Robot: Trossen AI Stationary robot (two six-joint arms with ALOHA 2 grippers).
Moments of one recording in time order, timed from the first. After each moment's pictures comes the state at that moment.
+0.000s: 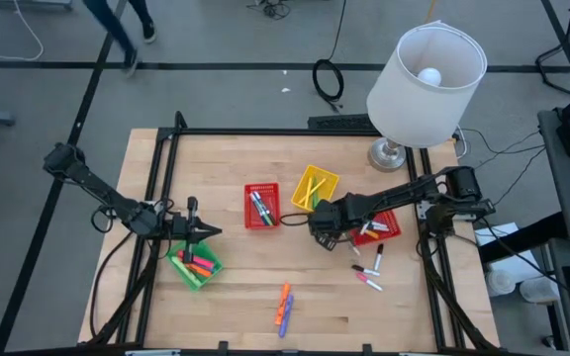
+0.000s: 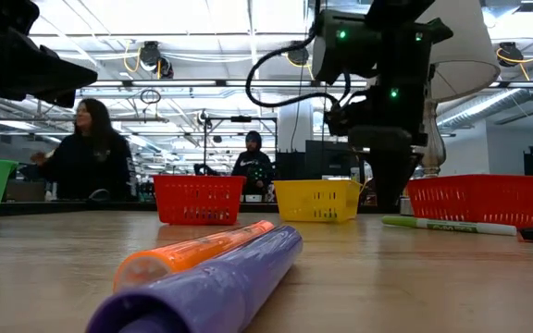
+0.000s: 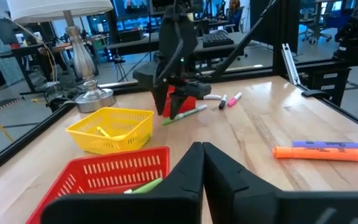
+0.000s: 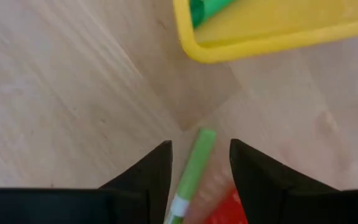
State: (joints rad) left arm -0.59 0.56 0.02 0.47 -0.58 0.06; right arm 0.09 1.78 1.11 -0.84 0.23 0.69
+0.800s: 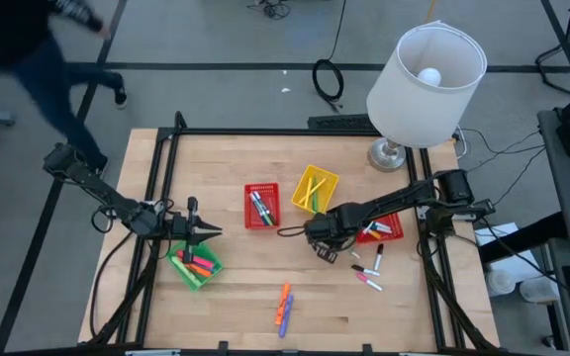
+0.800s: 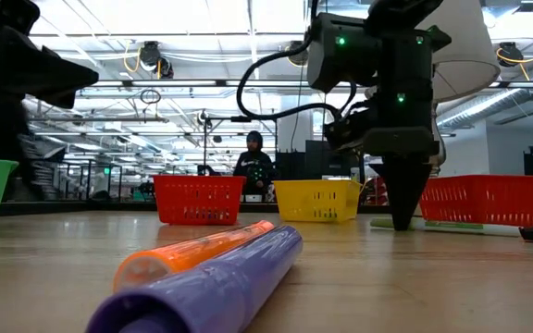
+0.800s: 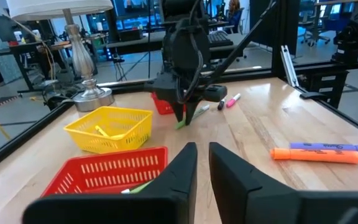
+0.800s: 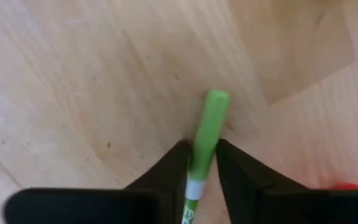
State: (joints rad) left arm -0.59 0.56 0.02 0.47 -0.58 0.05; right arm 0.14 1.86 1.11 -0.77 0.04 0.64
